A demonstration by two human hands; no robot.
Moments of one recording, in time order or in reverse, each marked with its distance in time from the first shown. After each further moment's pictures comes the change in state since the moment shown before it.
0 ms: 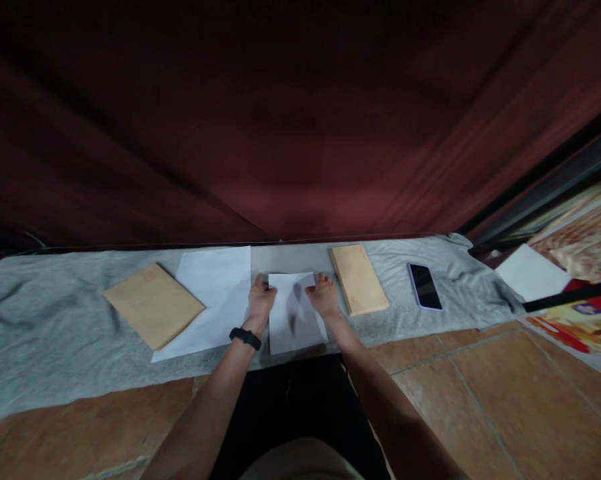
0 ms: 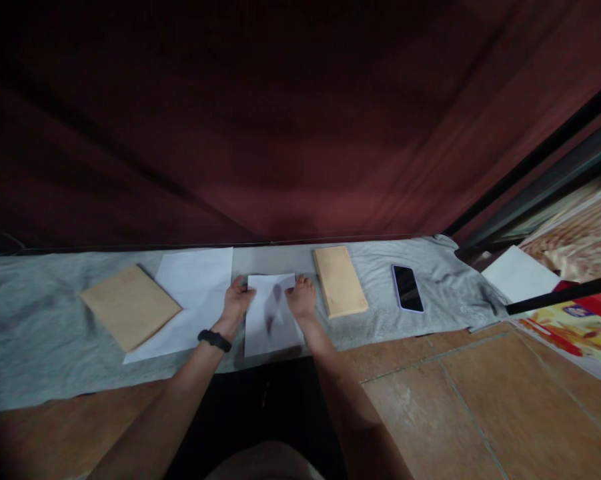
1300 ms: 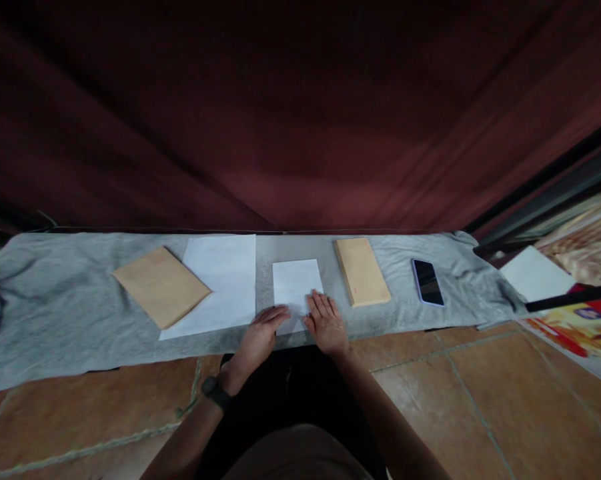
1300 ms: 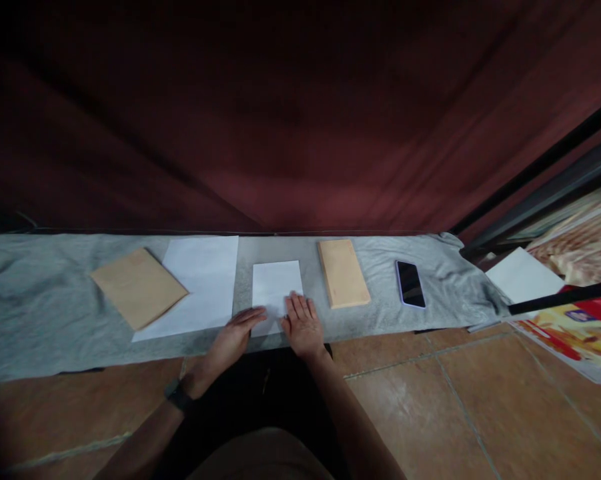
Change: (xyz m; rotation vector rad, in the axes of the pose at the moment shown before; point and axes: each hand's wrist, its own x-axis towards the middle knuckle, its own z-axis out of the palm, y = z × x) left_hand -0.117 -0.025 -0.047 0.472 -0.374 0.577; right_hand -0.110 0.049 -0.002 -0.353 0.010 -0.656
